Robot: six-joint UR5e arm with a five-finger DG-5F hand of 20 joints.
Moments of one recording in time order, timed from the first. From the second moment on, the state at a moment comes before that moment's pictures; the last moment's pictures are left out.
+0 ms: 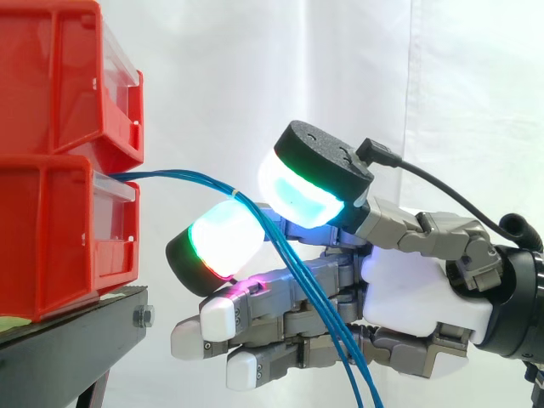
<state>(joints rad) 0.14 -2.36 -1.32 -2.34 -1.37 -0.29</state>
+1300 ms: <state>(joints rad) 0.14 -2.36 -1.32 -2.34 -1.39 -0.29</state>
